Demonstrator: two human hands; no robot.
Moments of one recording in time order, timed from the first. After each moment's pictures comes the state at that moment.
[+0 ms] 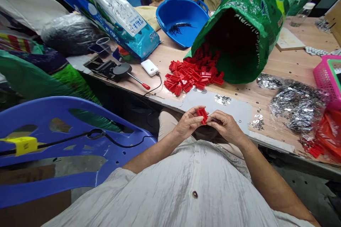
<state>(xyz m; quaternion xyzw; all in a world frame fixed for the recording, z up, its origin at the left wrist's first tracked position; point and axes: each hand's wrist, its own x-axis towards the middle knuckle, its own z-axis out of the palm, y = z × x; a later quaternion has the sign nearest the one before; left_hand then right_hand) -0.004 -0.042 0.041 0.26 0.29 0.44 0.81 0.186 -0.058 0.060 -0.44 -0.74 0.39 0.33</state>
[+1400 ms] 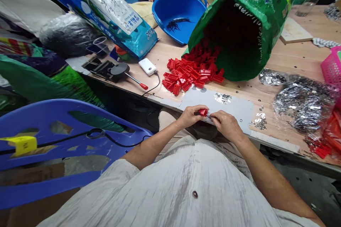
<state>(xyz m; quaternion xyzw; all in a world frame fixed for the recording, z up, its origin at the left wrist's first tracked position) -0.010 0.008 -0.004 0.74 0.36 0.33 0.47 0.196 -0.045 0.011 -0.55 -0.77 0.24 0.21</state>
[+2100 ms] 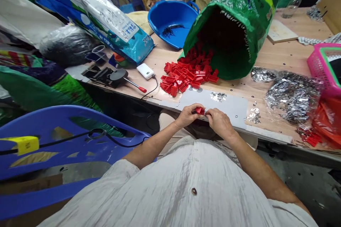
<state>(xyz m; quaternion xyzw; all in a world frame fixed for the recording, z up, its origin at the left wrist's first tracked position) -0.009 0.004 -0.003 0.71 0.37 0.33 0.50 0.175 -0.053 0.015 -0.61 -0.74 0.20 0.18</state>
